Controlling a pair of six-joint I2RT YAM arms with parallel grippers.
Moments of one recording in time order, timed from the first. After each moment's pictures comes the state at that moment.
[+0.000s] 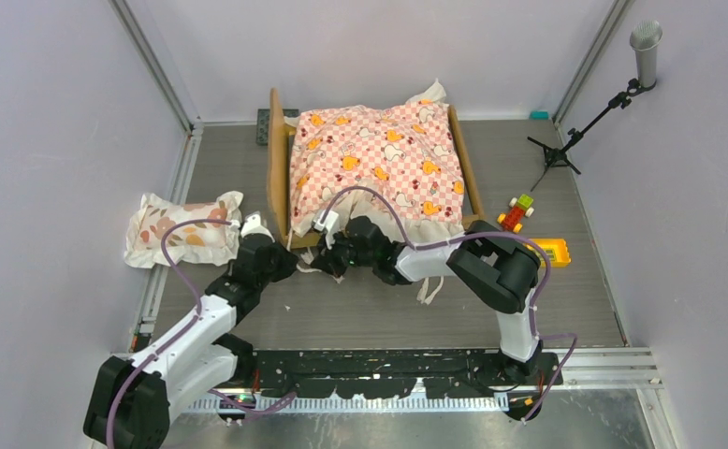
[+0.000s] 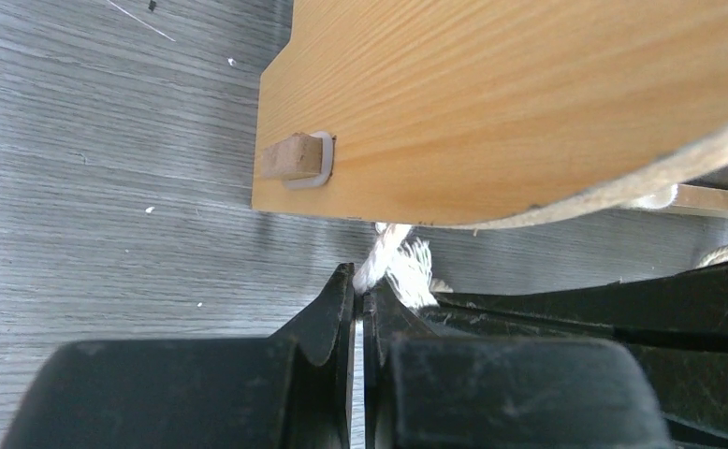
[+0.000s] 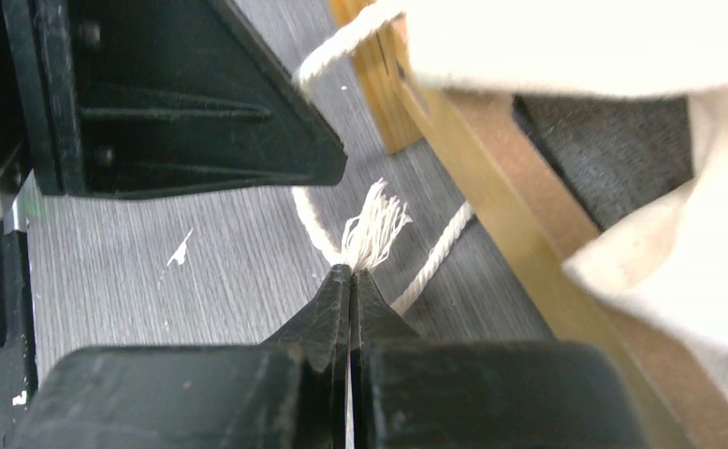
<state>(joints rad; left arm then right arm) -0.39 0.90 0.35 -0.08 -0.13 -0.70 0.96 1.96 0.98 0.59 -0.33 0.10</state>
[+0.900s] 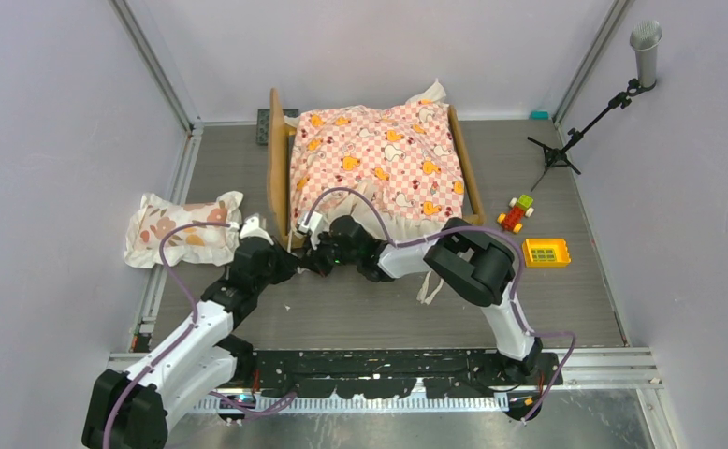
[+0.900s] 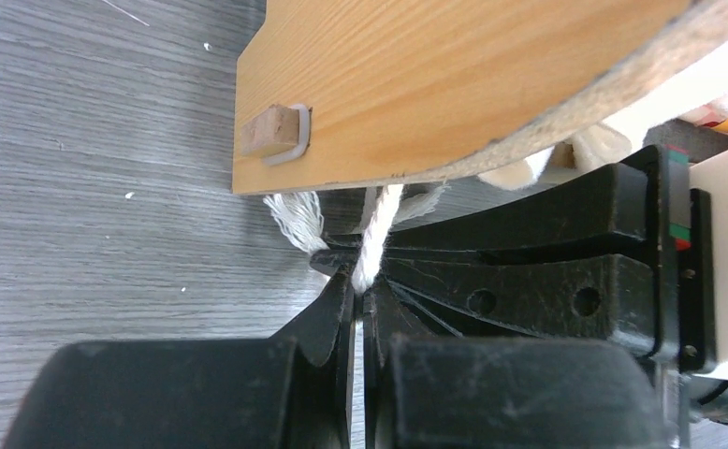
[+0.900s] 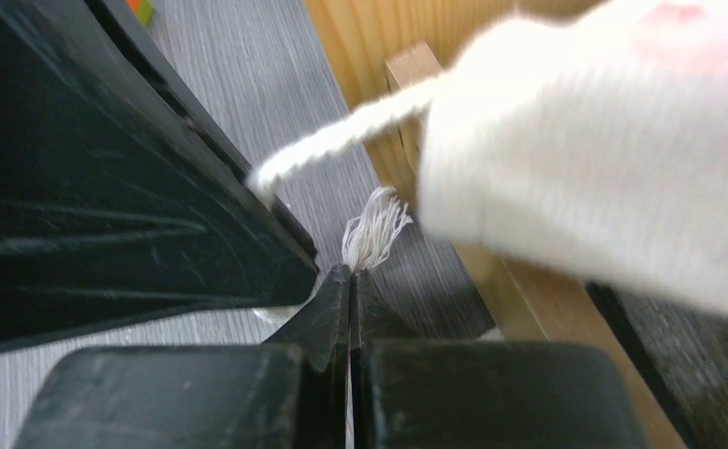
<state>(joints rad) -0.39 0.83 0.34 -0.11 -0.09 -0.71 0.98 2.10 1.15 0.57 -0.33 0.06</state>
